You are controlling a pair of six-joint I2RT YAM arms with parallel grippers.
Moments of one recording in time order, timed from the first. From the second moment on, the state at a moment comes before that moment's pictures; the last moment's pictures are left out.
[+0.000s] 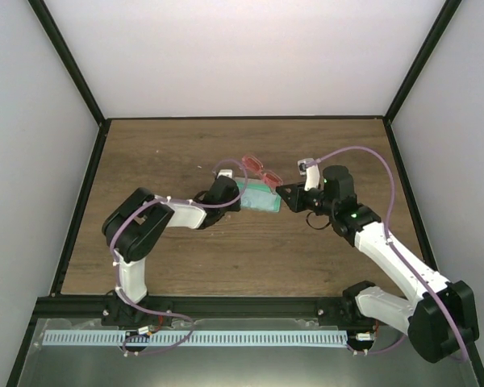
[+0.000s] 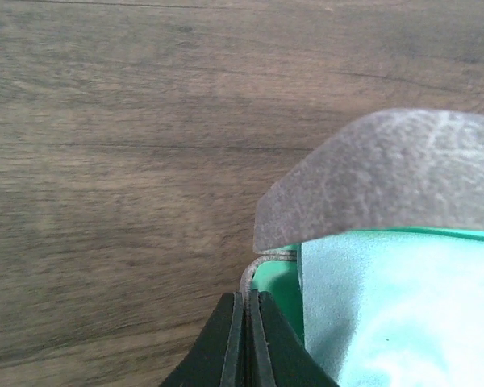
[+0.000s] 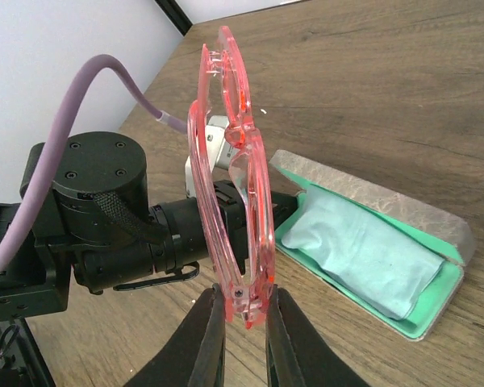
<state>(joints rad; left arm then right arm) -0.68 1.92 0.92 0.28 -0.21 -0.56 0.40 1.06 0.72 -0.13 -0.44 0.38</state>
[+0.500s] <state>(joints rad) -0.67 1.81 0.84 0.16 -0.27 -0.38 0.40 1.01 0.67 -0.13 -0.48 0.39</state>
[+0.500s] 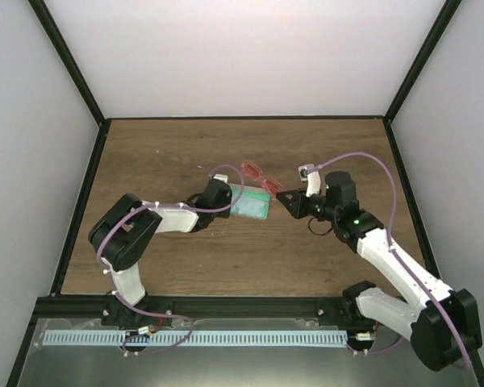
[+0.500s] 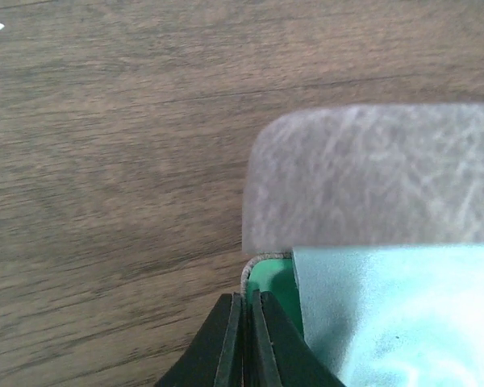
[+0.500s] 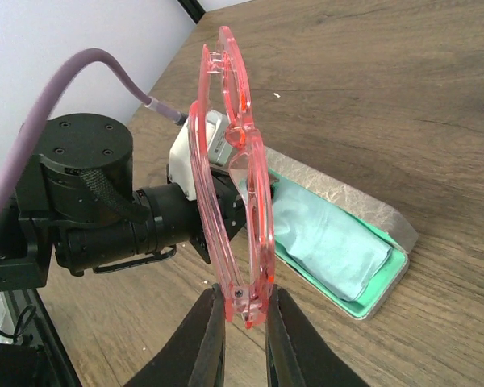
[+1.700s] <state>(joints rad) -0.50 1.52 0.64 0.09 -0.35 -0.54 0.40 0.99 0.57 -0.09 -0.64 0.38</state>
